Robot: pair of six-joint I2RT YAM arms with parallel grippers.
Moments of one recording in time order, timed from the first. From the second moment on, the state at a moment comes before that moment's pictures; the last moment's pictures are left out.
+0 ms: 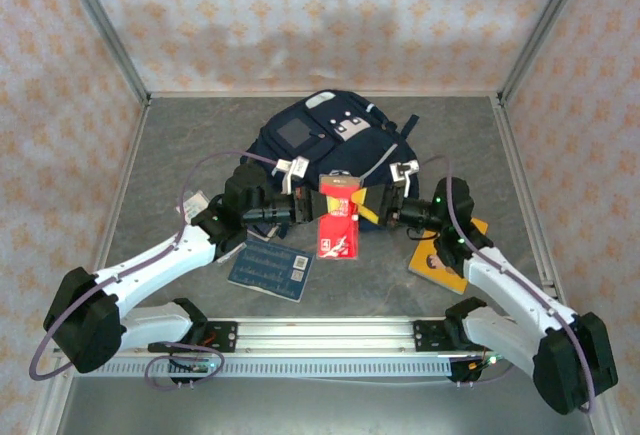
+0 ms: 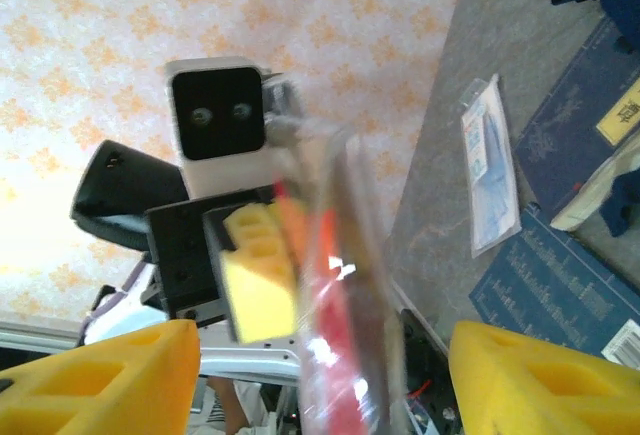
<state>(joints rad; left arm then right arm) -0.63 1.18 0.74 0.18 0.62 -0.99 0.41 0.92 0.49 0.36 -0.87 1.20</state>
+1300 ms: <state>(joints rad) -0.67 1.00 0.53 0.37 -0.03 -1.34 0.85 1.18 0.40 0.86 -0.09 1.33</state>
